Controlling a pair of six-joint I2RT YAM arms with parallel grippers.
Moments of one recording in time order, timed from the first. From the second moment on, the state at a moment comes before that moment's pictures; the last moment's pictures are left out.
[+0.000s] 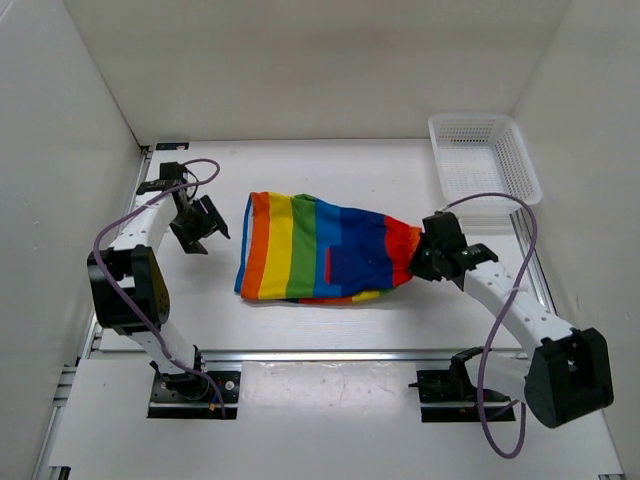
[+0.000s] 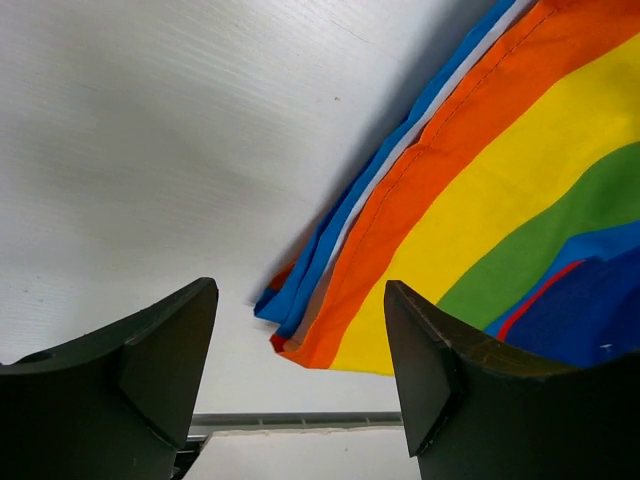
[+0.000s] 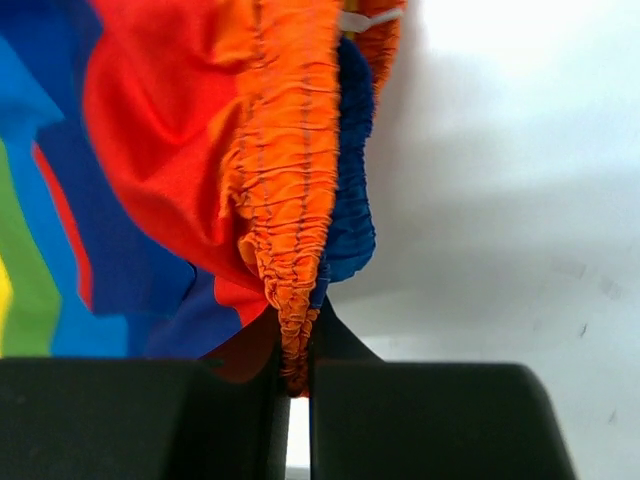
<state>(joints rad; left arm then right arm) 0.08 1.67 1.29 -0.90 0.18 -0.48 0.35 1.18 0.78 -0.55 0.05 0.65</state>
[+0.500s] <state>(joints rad) 0.06 1.68 1.29 -0.89 0.19 -0.49 0.25 1.13 0.72 -0.63 0.06 0.64</state>
